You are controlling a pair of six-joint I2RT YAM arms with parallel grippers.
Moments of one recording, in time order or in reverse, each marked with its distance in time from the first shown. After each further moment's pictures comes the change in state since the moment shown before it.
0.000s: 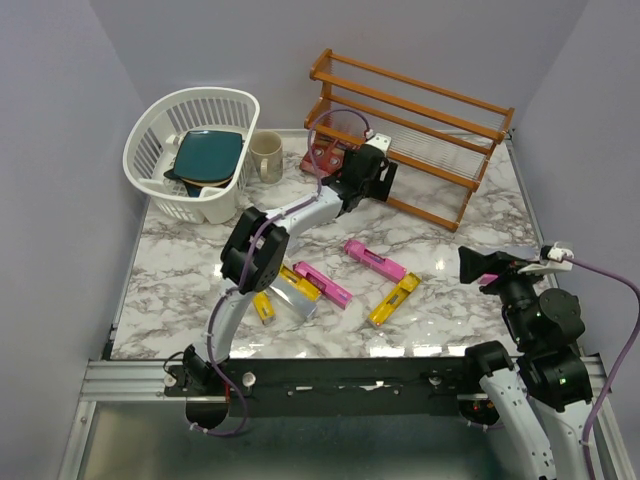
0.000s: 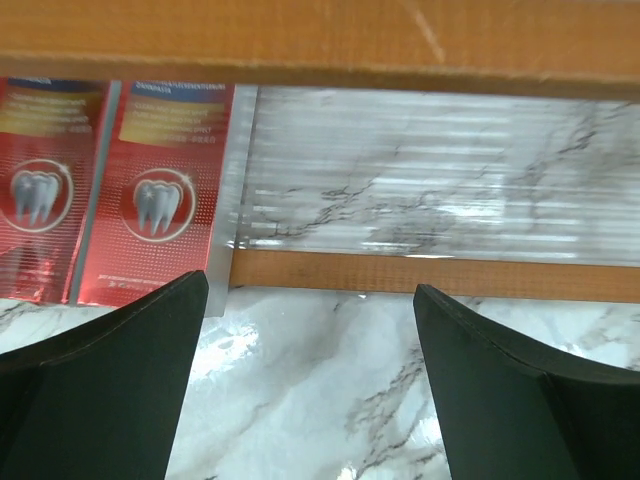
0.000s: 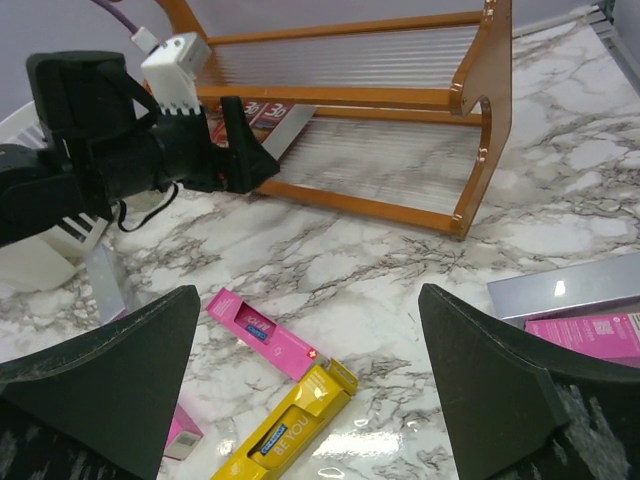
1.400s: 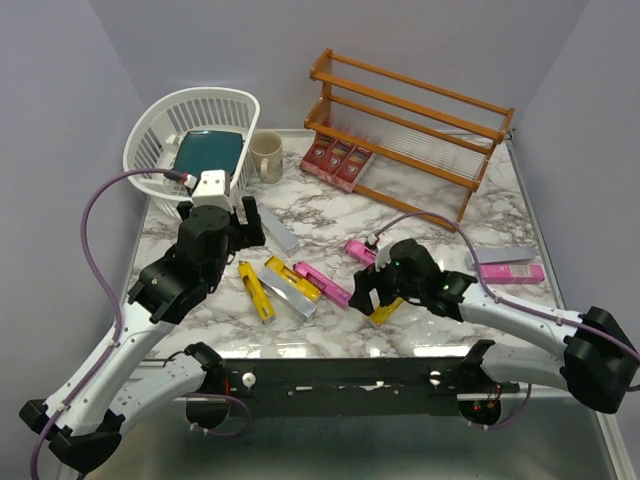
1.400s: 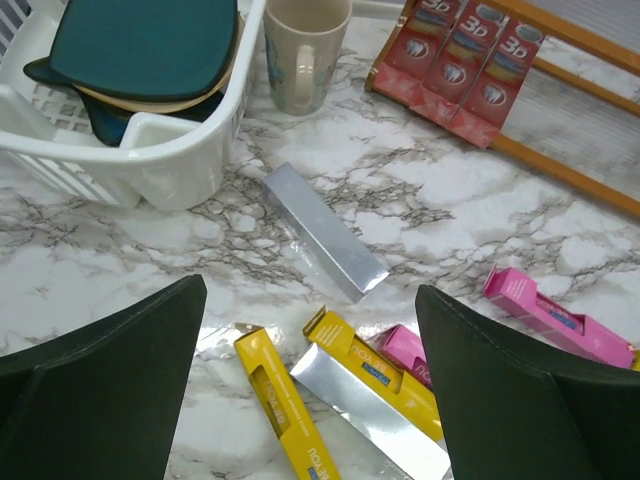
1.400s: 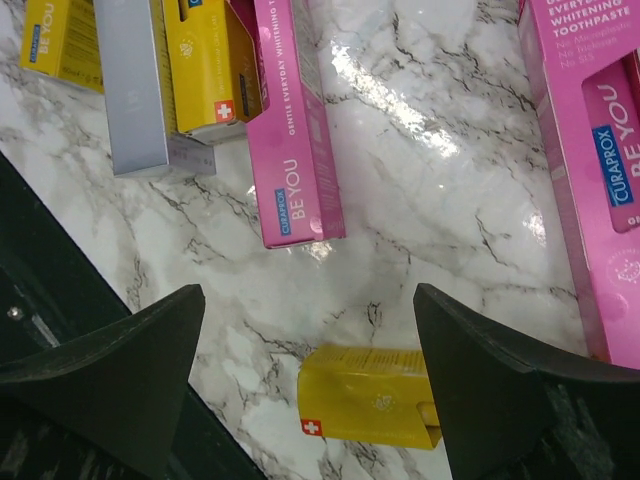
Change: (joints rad) left arm 0.085 -1.485 -0.849 -0.483 -0.261 -0.186; right arm 0.553 0.960 -0.089 0.409 -0.348 -0.098
